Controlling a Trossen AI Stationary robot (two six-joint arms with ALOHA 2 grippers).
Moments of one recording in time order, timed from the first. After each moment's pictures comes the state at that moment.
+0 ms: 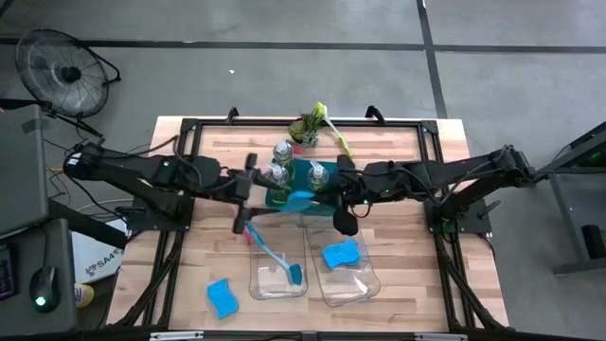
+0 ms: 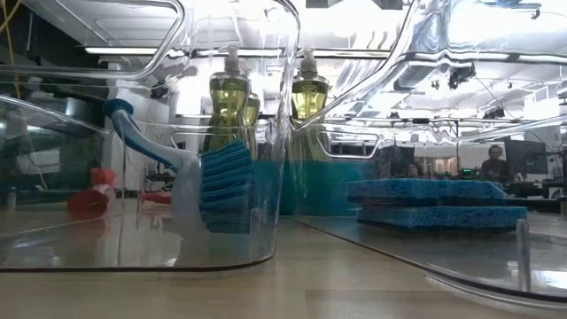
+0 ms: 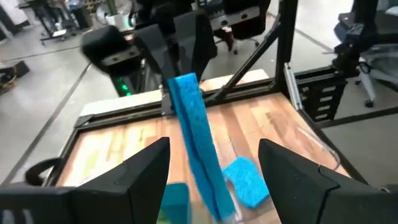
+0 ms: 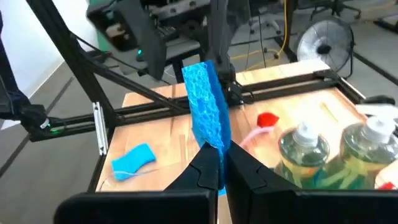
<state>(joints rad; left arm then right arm) -0.24 1.11 1.19 -0.32 -0.16 0.12 0.20 1.40 1.35 -0.26 0.19 0.27</state>
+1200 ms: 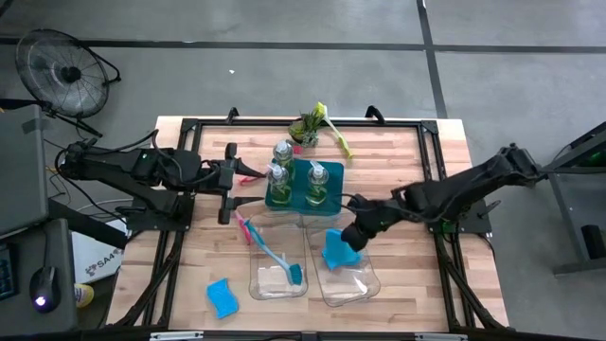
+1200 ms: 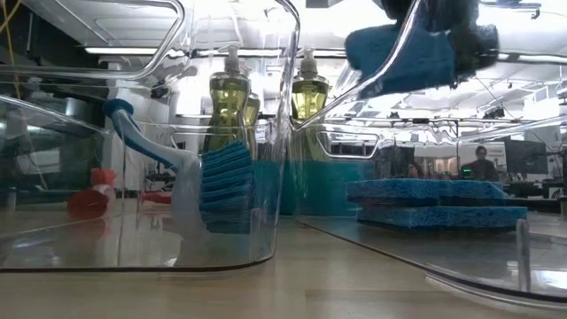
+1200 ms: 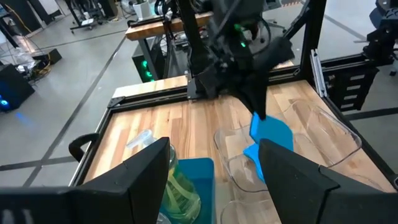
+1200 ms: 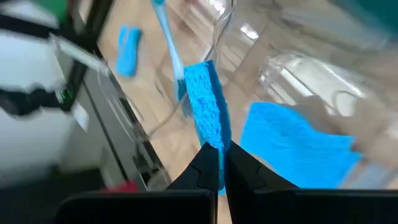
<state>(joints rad) -0.24 0.99 1.19 -0.48 -0.27 0.12 0.32 1.34 1.01 -0.44 -0.03 1.20</state>
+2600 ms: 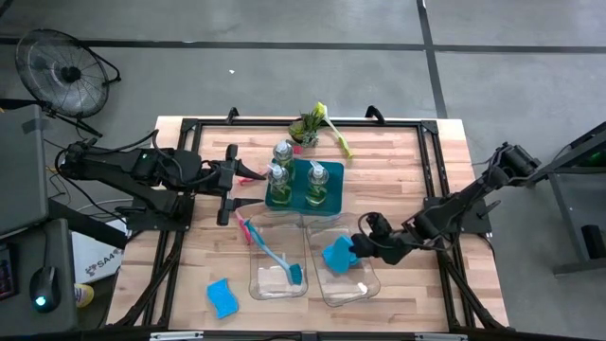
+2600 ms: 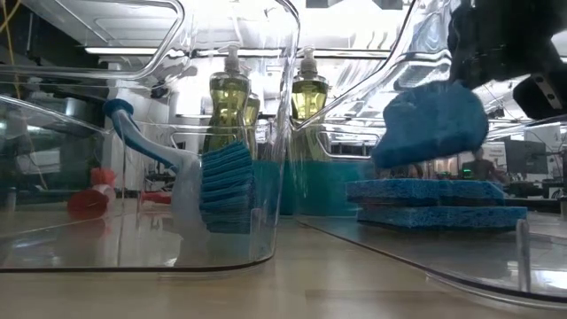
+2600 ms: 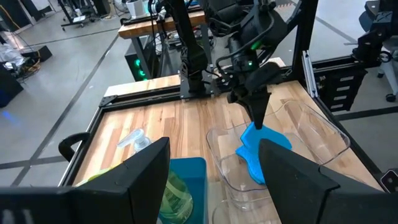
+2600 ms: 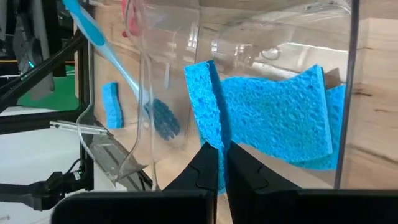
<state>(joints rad) -0.24 0.99 1.19 -0.48 -0.24 0.10 0.56 1.33 0.73 -0.18 0.36 1.81</state>
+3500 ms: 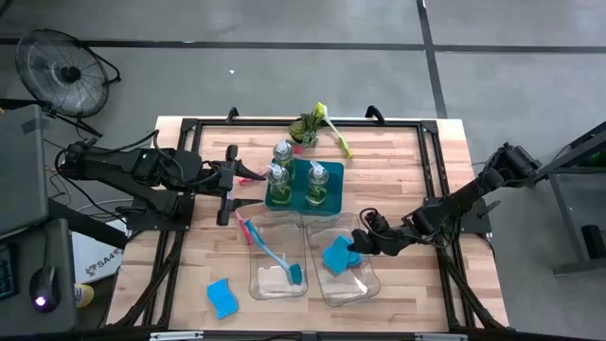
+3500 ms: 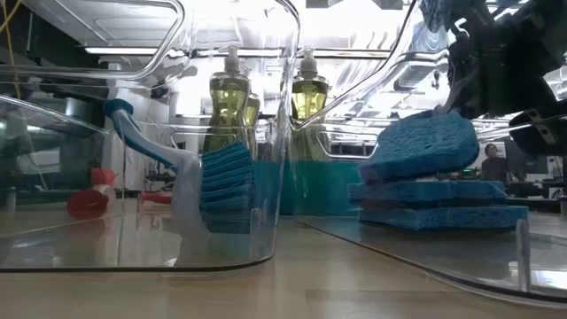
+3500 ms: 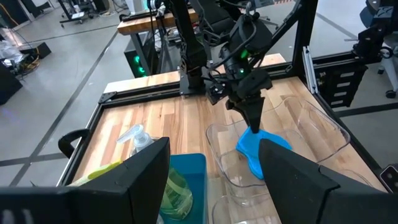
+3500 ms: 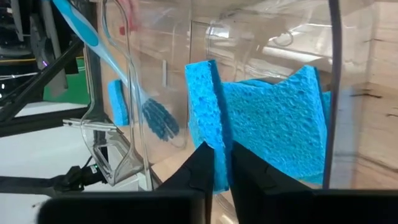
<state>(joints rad) -0.24 0.99 1.19 -0.50 -0.24 0.10 0.51 1.34 0.57 0.08 0.28 1.80</state>
